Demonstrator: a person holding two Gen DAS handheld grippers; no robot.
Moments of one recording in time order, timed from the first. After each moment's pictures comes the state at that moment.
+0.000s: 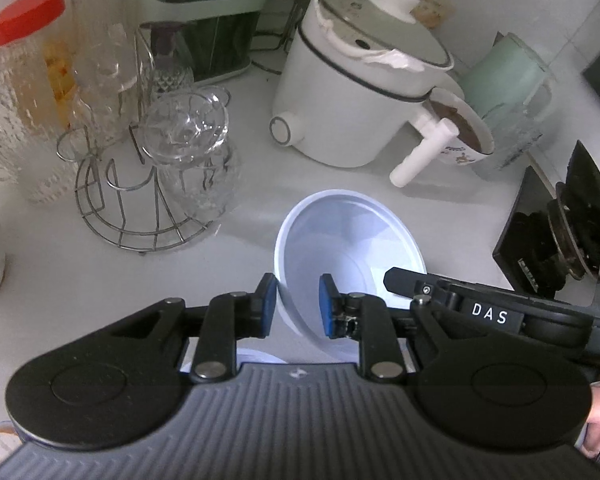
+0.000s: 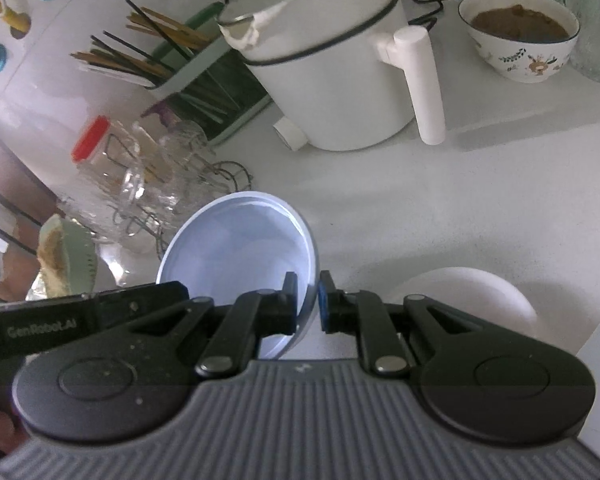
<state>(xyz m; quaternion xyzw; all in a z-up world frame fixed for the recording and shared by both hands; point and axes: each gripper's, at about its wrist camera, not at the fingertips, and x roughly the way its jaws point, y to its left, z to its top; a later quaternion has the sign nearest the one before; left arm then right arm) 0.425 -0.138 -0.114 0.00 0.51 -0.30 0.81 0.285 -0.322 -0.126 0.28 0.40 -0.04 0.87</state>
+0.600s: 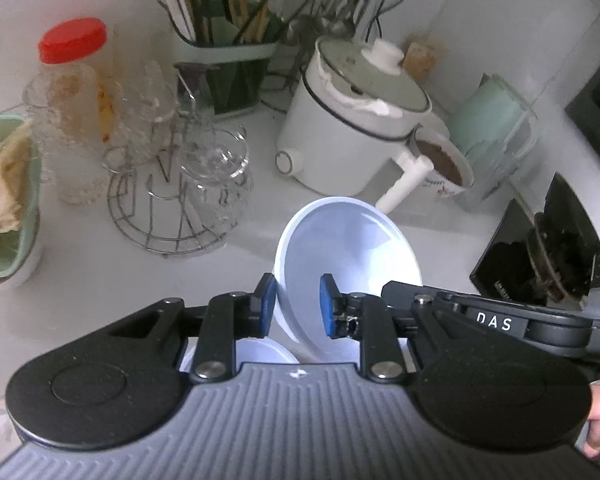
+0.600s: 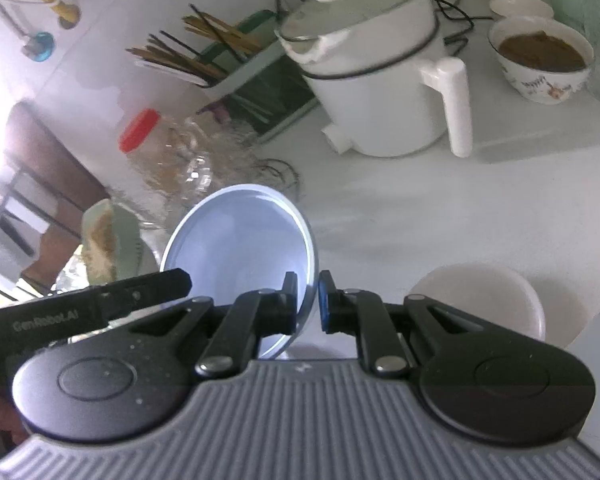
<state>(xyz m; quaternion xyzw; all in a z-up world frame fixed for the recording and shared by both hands) 0.388 -0.094 -0.065 -0.04 0.47 -0.29 0.83 0.265 -0.302 -0.085 0.26 0.39 0.00 0.88</state>
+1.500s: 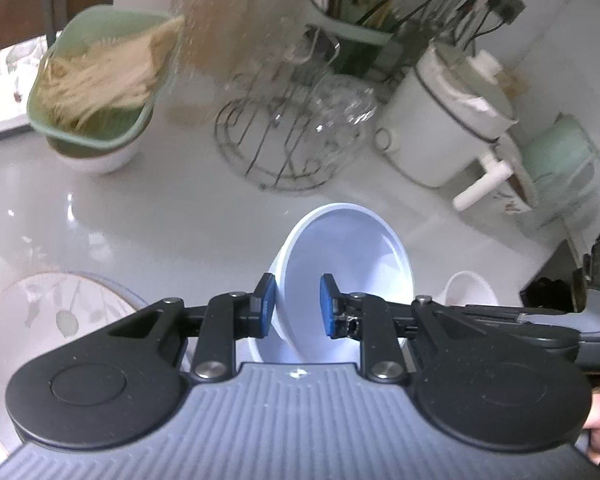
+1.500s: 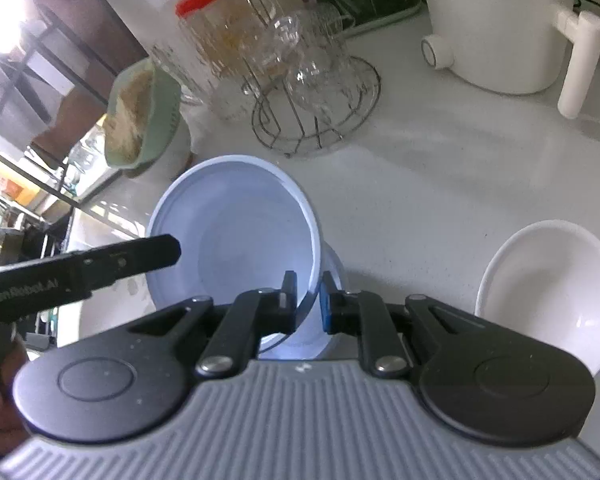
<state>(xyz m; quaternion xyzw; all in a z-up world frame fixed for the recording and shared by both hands) 0.349 -0.032 -0.109 -0.09 0.50 -0.17 0.84 0.288 -0.238 -0.125 0.17 0.50 0.11 0.84</state>
